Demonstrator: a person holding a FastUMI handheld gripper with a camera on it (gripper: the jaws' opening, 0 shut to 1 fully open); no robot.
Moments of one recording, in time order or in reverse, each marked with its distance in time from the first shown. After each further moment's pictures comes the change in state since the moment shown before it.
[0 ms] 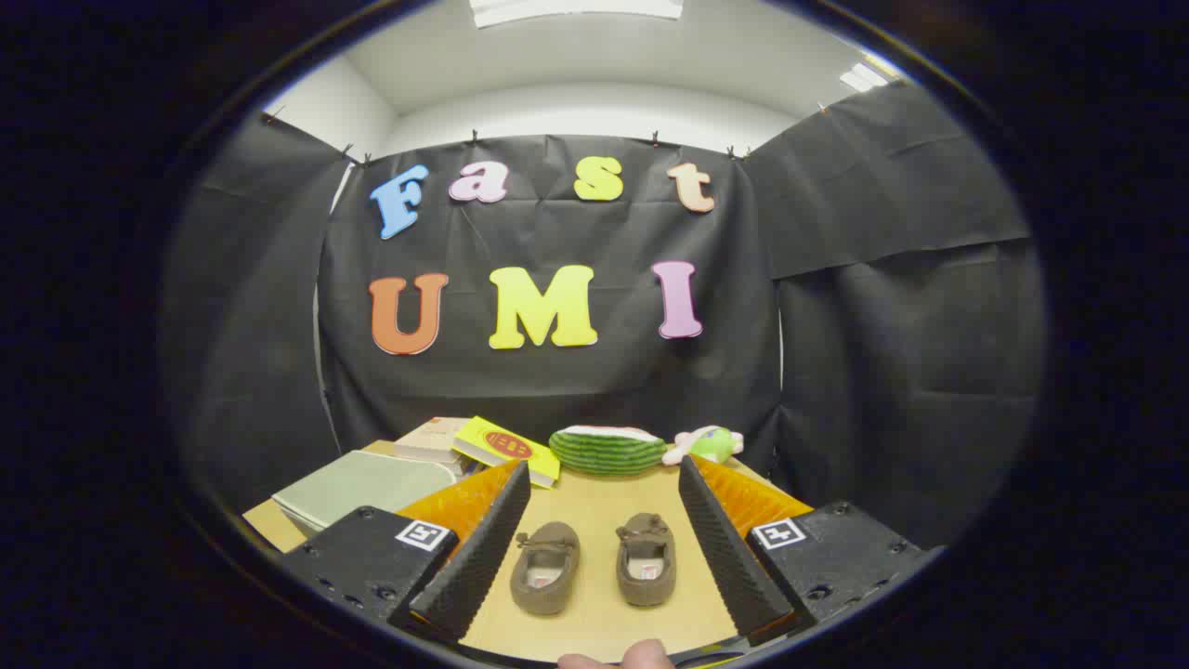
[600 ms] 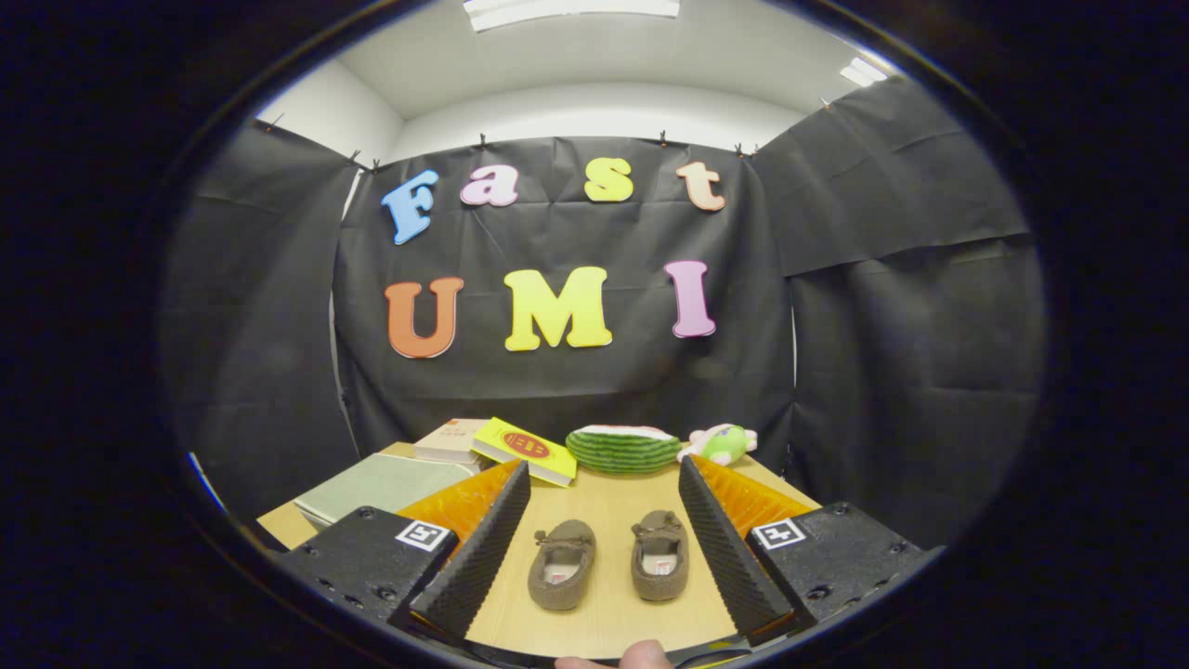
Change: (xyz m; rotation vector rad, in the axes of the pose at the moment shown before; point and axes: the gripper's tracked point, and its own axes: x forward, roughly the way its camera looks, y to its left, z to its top) arm -0.011 0.012 0.001 0.012 0.022 0.054
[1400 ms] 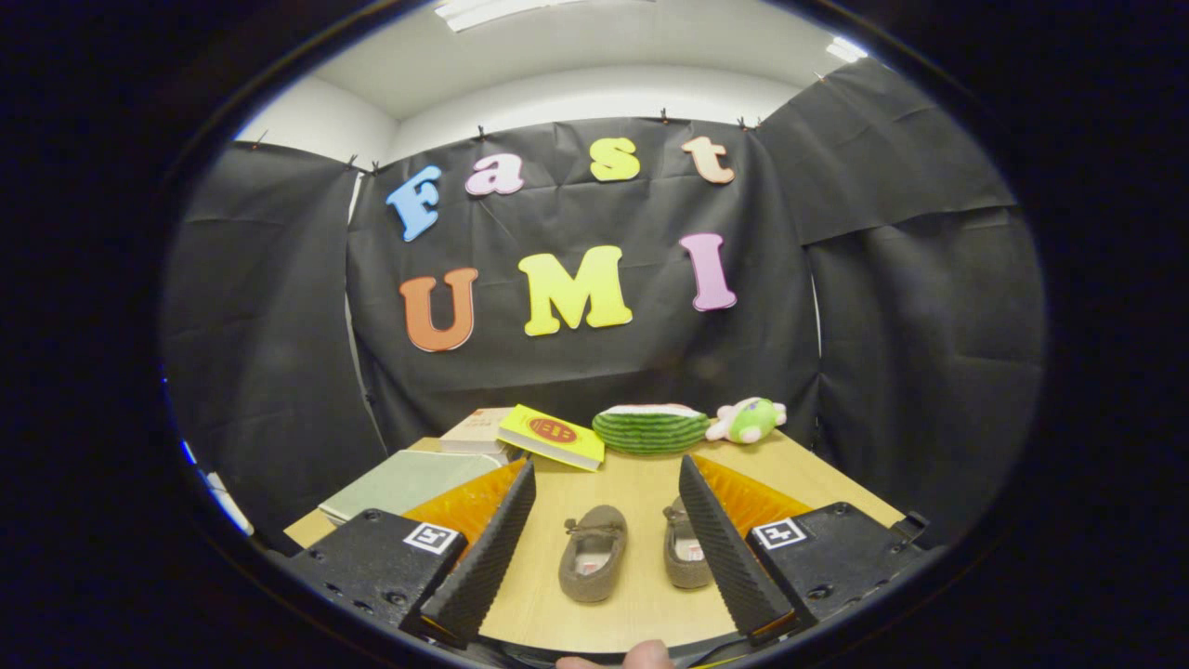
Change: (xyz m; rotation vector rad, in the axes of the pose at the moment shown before) arm 0.009 0.017 -0.016 0.066 0.069 0.070
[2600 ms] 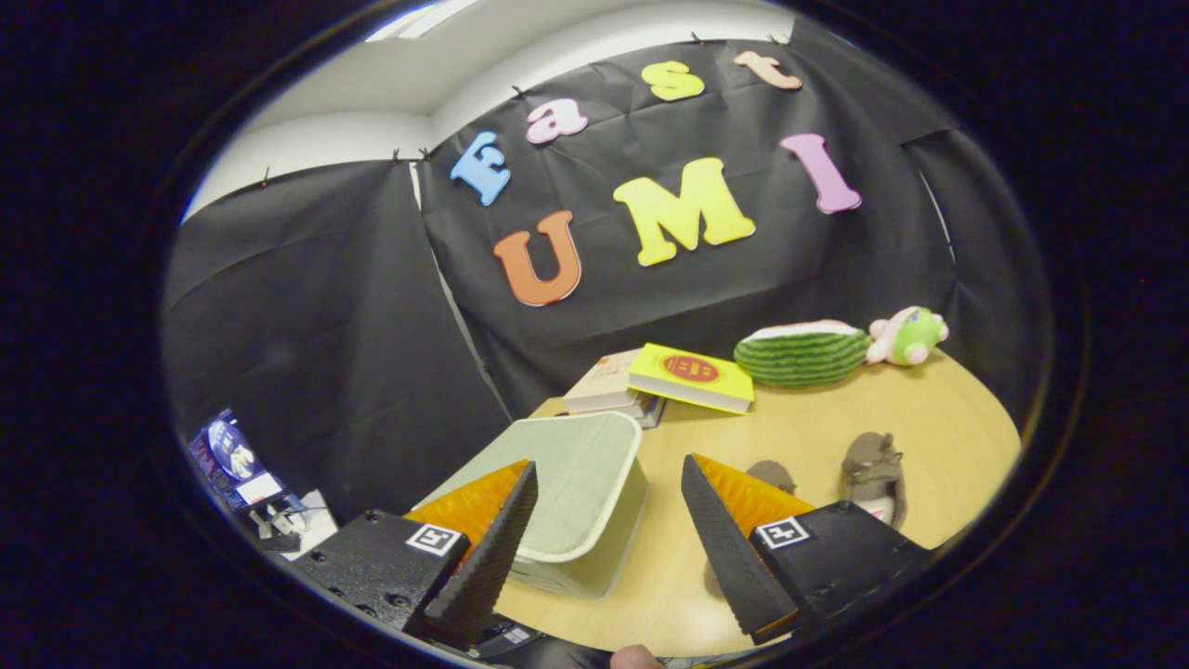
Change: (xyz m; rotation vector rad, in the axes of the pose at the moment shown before) arm 0.079 0.123 -0.072 0.191 0.275 0.452
